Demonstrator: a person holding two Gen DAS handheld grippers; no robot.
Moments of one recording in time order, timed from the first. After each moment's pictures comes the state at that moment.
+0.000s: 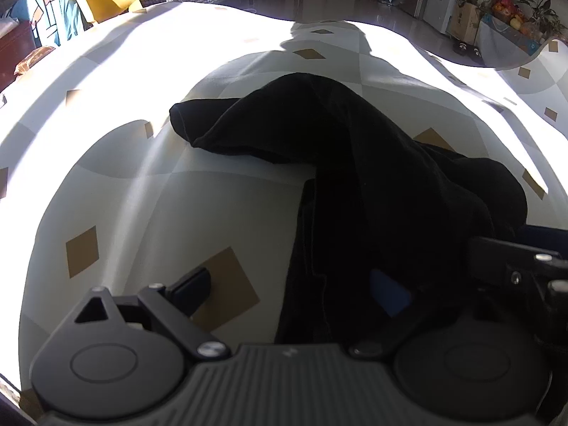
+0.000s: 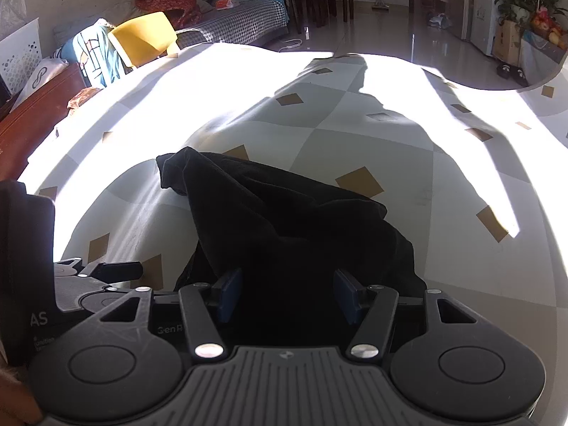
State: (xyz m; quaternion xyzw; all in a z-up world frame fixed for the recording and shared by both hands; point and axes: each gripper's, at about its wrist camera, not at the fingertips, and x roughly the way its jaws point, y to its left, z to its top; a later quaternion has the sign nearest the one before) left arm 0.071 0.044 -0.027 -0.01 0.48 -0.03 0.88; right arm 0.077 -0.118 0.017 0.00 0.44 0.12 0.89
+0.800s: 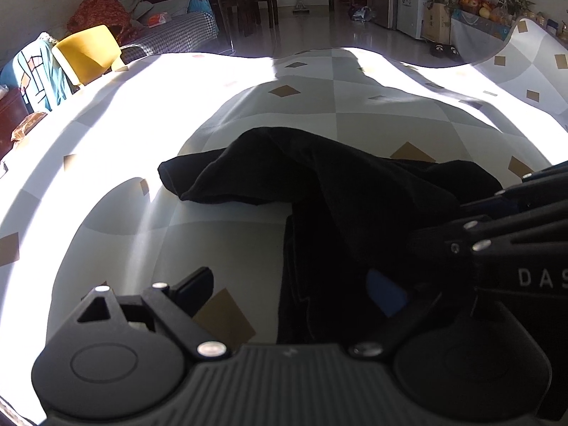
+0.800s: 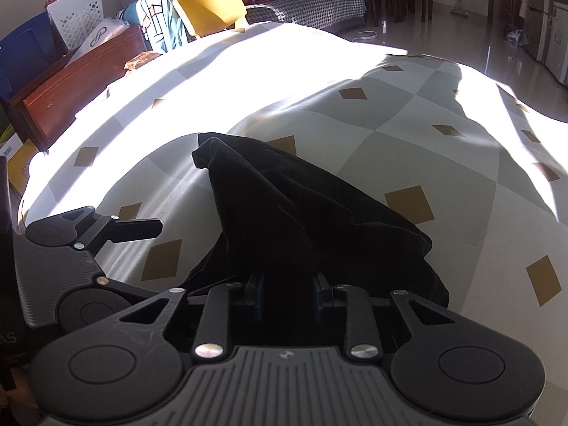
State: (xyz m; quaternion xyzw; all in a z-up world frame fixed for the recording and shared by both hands) left arm 0.063 0.023 -0.011 0.07 0.42 -0.06 0.90; right arm 0.109 -0.124 0.004 -0.04 0.43 0.24 0.87
